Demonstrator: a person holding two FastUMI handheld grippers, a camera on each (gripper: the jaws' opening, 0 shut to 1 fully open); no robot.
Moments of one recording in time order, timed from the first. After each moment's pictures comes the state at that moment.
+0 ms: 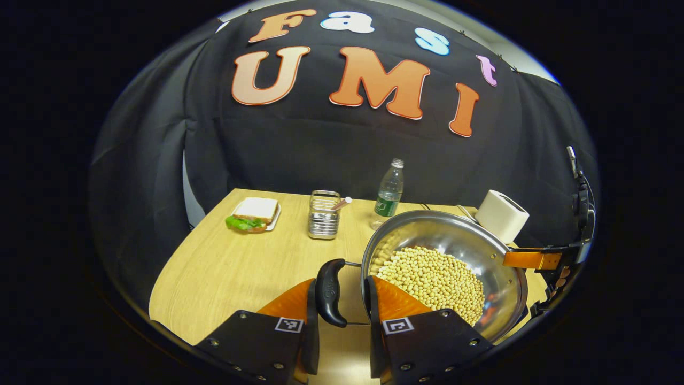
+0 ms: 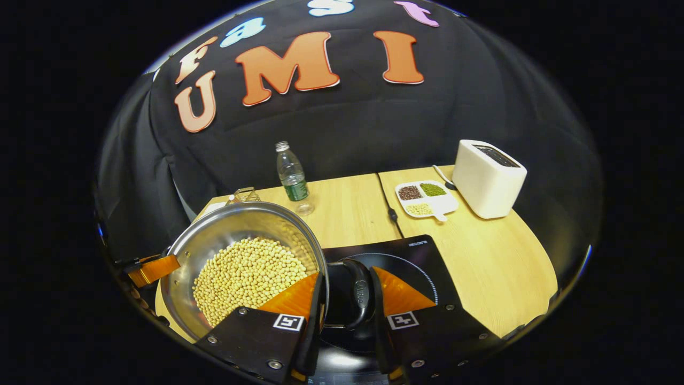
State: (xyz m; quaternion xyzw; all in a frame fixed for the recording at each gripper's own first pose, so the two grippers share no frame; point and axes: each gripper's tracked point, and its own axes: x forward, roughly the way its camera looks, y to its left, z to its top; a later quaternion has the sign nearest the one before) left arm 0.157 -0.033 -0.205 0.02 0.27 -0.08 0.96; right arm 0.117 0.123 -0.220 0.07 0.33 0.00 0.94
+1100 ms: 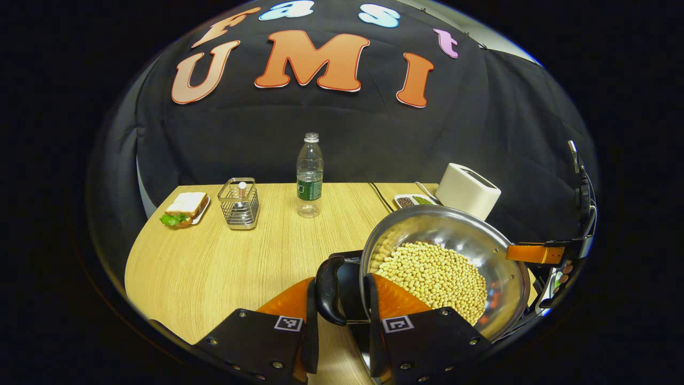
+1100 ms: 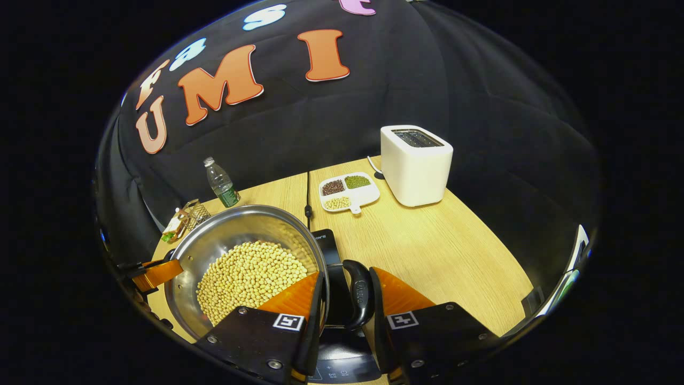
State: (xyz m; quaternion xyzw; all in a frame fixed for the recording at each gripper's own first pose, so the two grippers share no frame) left arm 0.149 -0.189 -0.258 0.04 0.32 -0.14 0.94; right arm 0.087 -0.024 -0.242 0.10 0.35 -0.07 0.93
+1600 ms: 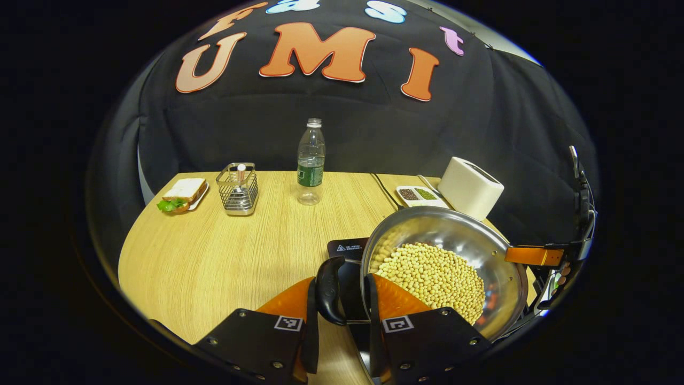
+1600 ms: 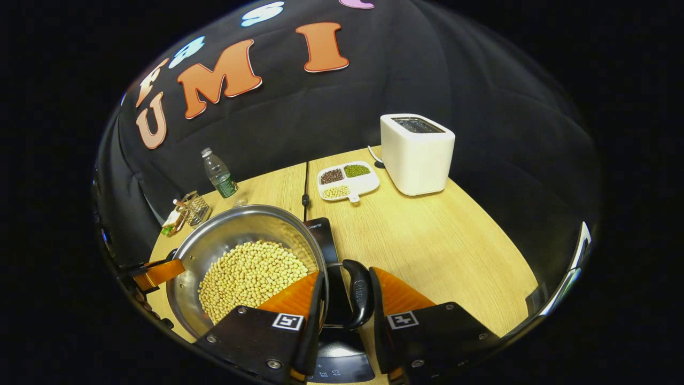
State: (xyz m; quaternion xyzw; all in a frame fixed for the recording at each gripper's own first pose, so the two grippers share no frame) left arm 0.140 -0.187 -0.282 0.03 0.33 -0.14 0.93; right arm 0.079 -0.025 -0.262 0.11 0.37 -0.06 0.92
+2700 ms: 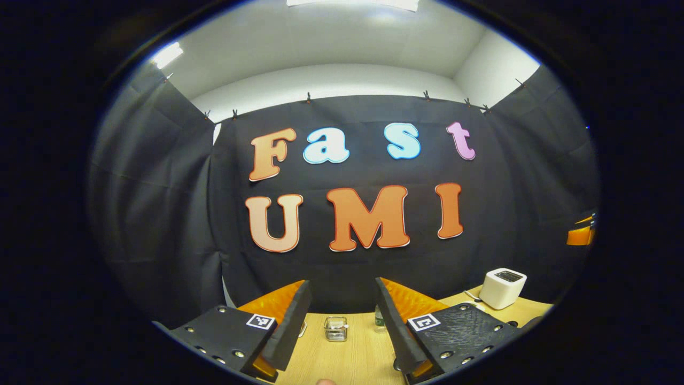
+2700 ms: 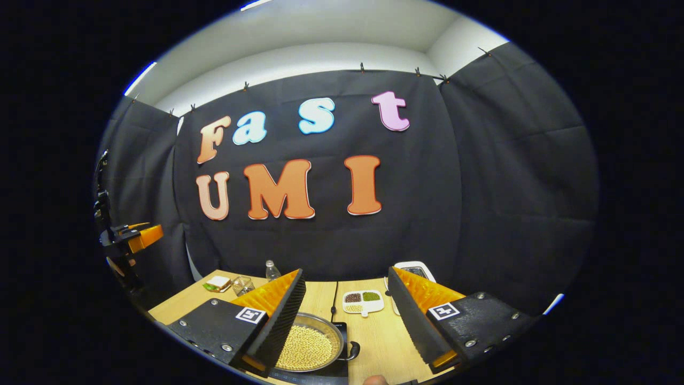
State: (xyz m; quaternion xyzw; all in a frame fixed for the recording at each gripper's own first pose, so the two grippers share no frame) left arm 0.102 -0.105 0.103 0.09 -0.05 -0.02 0.99; right arm 0.024 -0.044 0.064 0.04 0.03 0.01 1.00
